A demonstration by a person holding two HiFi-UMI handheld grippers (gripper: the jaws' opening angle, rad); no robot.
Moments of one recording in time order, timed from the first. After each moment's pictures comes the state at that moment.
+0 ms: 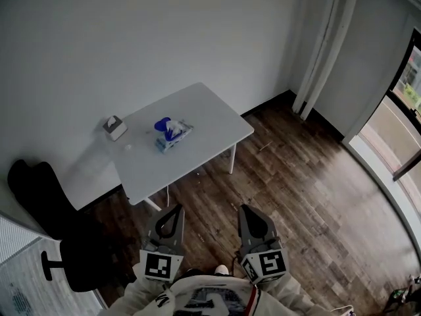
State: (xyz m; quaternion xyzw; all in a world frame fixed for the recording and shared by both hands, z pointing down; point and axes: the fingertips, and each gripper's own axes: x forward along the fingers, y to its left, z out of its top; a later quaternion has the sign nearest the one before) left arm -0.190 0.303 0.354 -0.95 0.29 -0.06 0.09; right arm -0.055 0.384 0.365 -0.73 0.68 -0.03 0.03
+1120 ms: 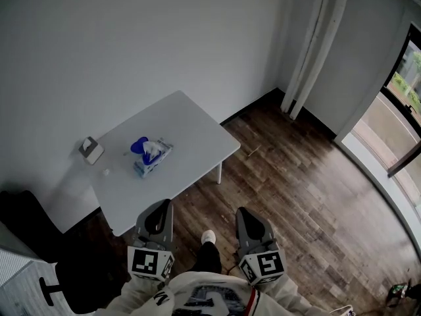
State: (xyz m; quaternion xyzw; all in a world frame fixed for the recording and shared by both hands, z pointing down) left arm -0.091 0.178 0.359 -0.96 0.28 -0.02 0.02; right arm 0.051 0.295 0.398 -0.76 0.65 -0.06 0.03
